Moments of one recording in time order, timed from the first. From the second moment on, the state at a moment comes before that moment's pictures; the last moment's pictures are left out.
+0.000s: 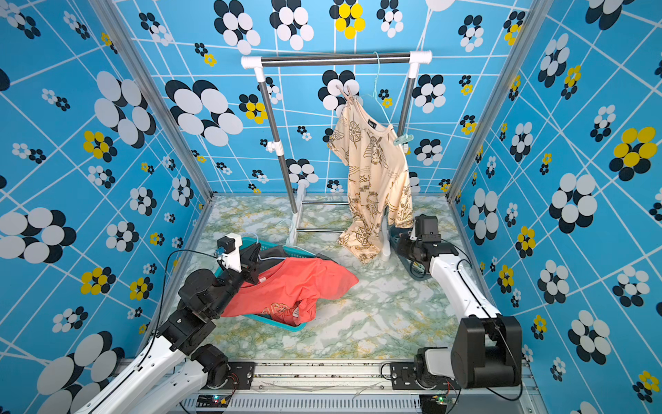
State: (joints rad) left arm -0.55 0.61 0.54 0.04 -0.17 -0.07; right arm 0.12 1.30 0.96 -0.55 -0.06 0.42
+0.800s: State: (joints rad) left arm -0.55 0.62 0.53 0.05 -0.22 -0.03; right arm 0.49 1.31 0.67 -0.68 0.19 0.61
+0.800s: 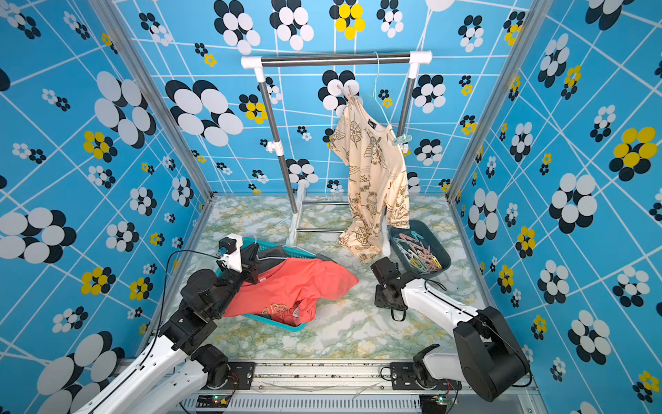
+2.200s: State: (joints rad) left arm -0.55 0.63 0.53 0.05 -0.23 -0.03; right arm 0.29 1.42 0.69 -0.61 0.07 0.62
